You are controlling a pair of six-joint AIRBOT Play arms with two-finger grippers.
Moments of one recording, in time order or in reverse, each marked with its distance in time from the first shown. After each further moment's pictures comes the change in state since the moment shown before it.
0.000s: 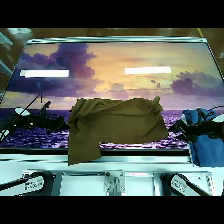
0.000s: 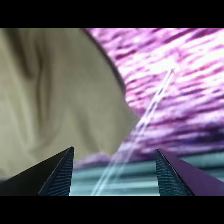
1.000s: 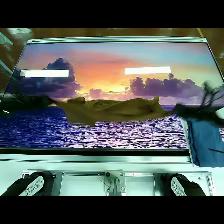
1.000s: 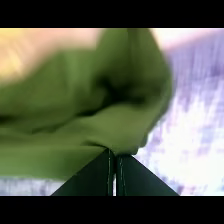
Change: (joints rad) left arm 0.029 0.364 0.327 -0.044 0.044 0.015; right arm 0.194 0.320 0.224 0.065 -0.209 -0.130
